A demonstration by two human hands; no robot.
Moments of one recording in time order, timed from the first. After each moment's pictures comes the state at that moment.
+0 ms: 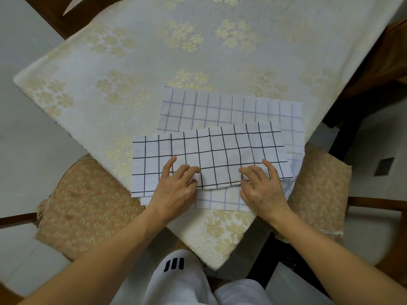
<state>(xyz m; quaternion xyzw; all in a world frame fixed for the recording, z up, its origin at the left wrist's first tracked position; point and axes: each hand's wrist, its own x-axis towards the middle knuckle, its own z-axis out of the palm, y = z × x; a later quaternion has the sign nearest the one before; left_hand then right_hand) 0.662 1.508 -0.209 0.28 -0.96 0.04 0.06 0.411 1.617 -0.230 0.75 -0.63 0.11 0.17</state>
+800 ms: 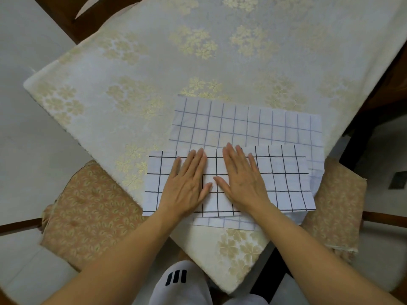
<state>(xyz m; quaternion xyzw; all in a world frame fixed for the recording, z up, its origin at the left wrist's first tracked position) 0.656 1.466 -0.230 0.41 -0.91 -0.09 -0.05 0.463 1.528 -0.231 0.68 -0.73 0.00 -0.12</state>
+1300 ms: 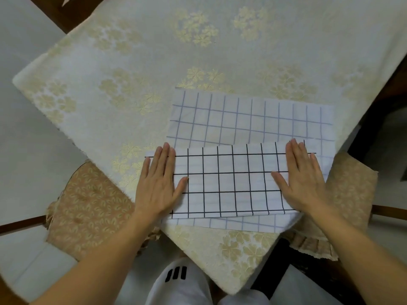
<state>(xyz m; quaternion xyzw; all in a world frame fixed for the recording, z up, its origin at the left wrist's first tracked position) 0.704 1.449 -0.243 0.49 -0.87 -0.09 -0.03 0.341 1.578 -0.248 0.60 -0.79 -0.04 -0.12</state>
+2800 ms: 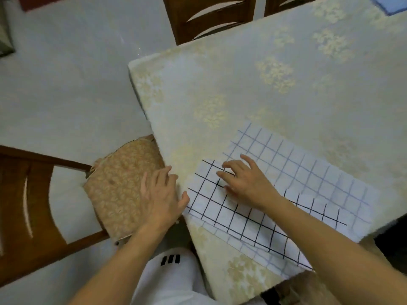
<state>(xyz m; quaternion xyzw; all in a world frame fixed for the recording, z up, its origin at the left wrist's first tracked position) 0.764 1.492 -0.180 0.72 -0.69 -0.06 0.05 0.503 1.421 -0.189 0.93 -0.37 0.06 -0.01</state>
